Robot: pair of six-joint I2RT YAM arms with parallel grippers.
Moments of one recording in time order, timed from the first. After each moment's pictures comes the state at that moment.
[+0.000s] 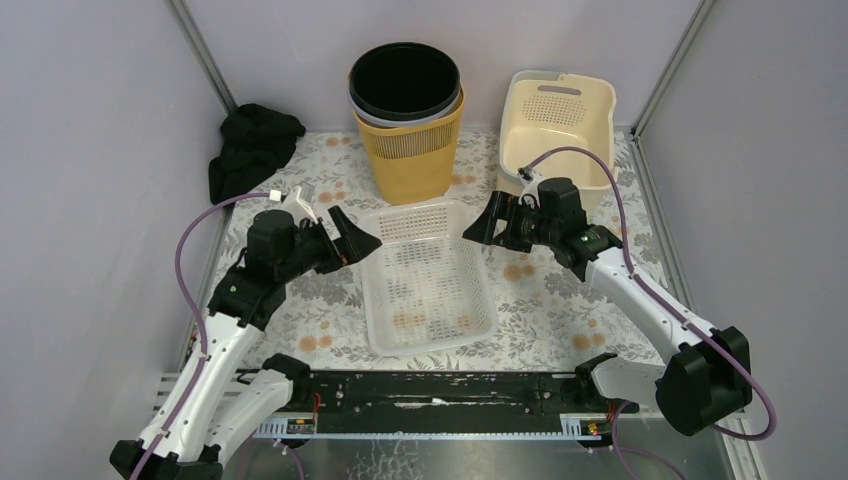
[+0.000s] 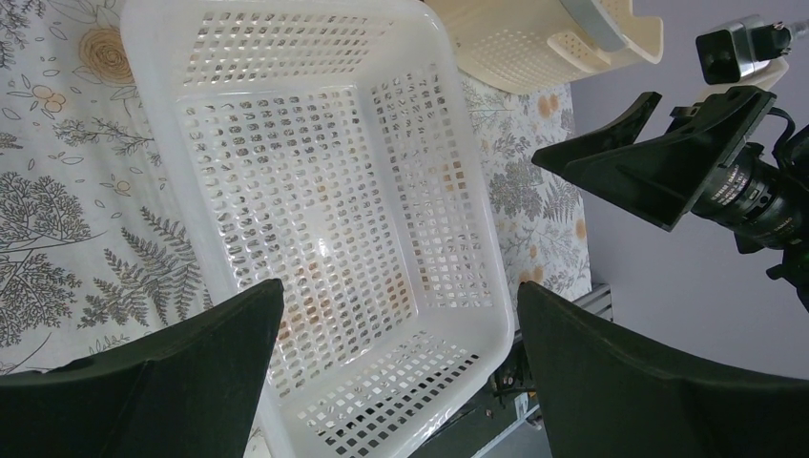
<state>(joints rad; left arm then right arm) -0.33 0.77 0.86 -0.55 0.31 -0.70 0.42 1.20 0.91 -0.30 -0.40 0.63</state>
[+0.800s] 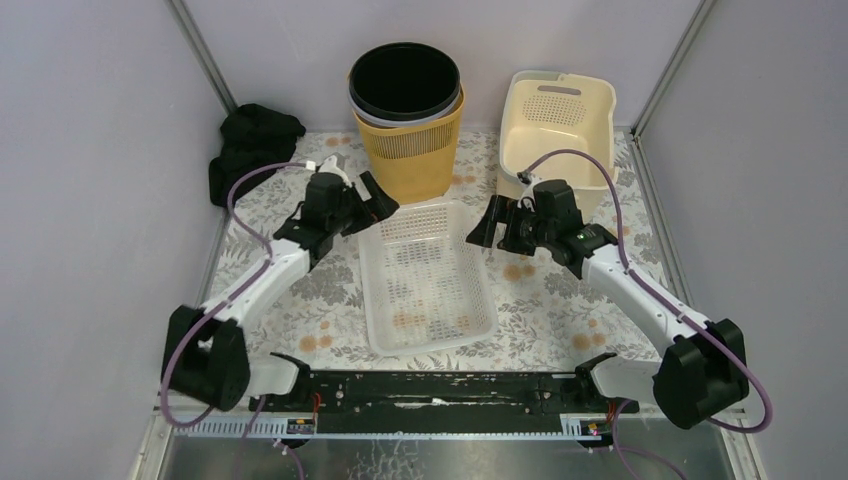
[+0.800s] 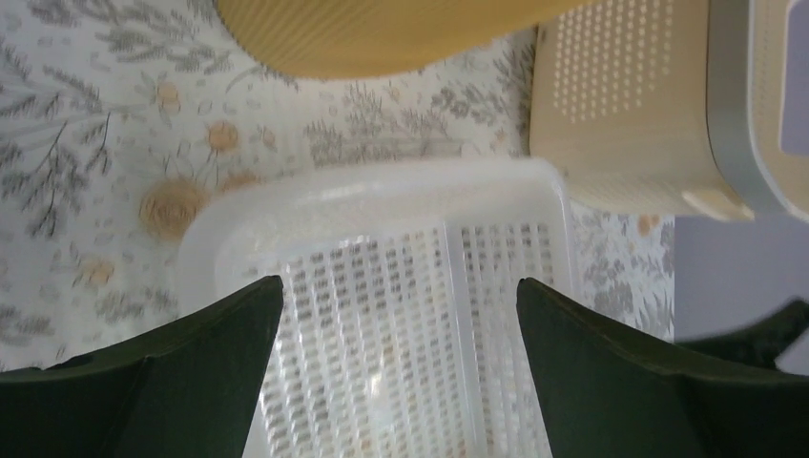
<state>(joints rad) -0.32 1.24 0.87 -0.15 0.12 -0.71 0.42 1.24 0.91 -0.35 -0.34 0.60</state>
